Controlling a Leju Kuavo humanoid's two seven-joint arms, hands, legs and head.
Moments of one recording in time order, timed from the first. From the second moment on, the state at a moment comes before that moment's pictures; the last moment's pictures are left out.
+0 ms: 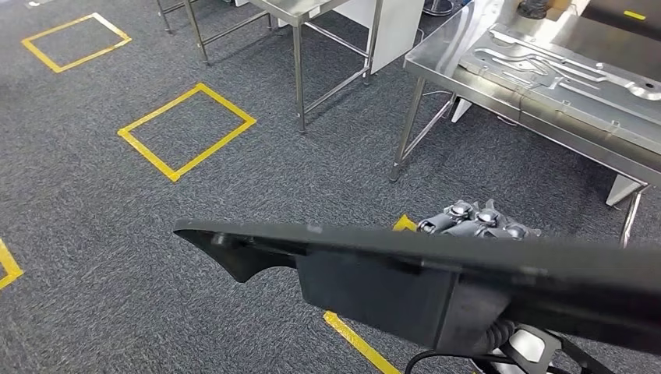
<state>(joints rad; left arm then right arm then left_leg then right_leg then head) -0.11 -0.06 1.27 -0.22 -0.78 -0.02 -0.20 -0.27 -0.18 0.49 -2.20 0.03 0.04 -0.69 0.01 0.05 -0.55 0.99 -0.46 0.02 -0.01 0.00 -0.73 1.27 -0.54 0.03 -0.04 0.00</state>
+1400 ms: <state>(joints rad) -0.11 -0.07 1.25 -0.22 -0.80 -0.05 -0.22 -0.27 -0.05 0.27 -1.85 0.04 0.15 -0.70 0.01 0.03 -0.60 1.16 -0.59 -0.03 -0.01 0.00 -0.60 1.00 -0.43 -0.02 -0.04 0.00</state>
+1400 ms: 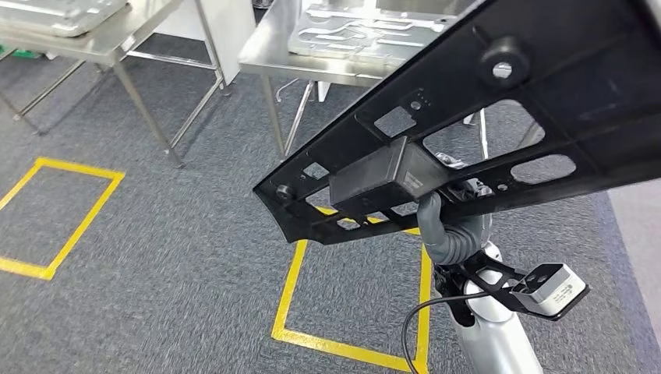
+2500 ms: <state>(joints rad) -0.10 -0.08 1.24 -0.22 -0.82 -0.09 -0.23 -0.25 -0.05 0.30 -1.87 0.06 0.13 -0.70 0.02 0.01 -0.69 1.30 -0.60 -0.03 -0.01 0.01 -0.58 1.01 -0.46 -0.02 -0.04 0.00</state>
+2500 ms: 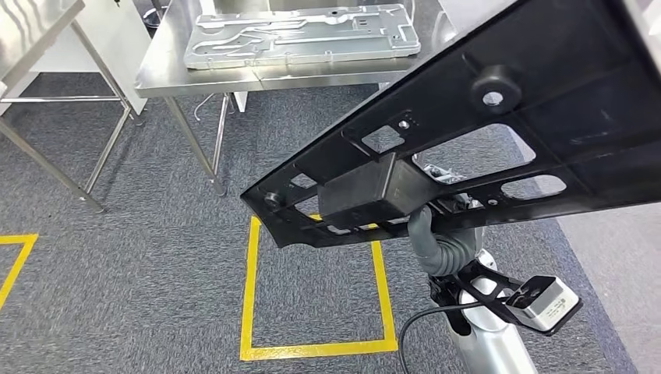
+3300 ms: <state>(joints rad) -0.09 -0.07 1.24 -0.22 -0.81 -0.09 -0.24 -0.25 -0.05 0.31 -1.86 0.05 0.13 -0.70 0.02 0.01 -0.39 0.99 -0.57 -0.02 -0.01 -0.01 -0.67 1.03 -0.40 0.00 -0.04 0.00</state>
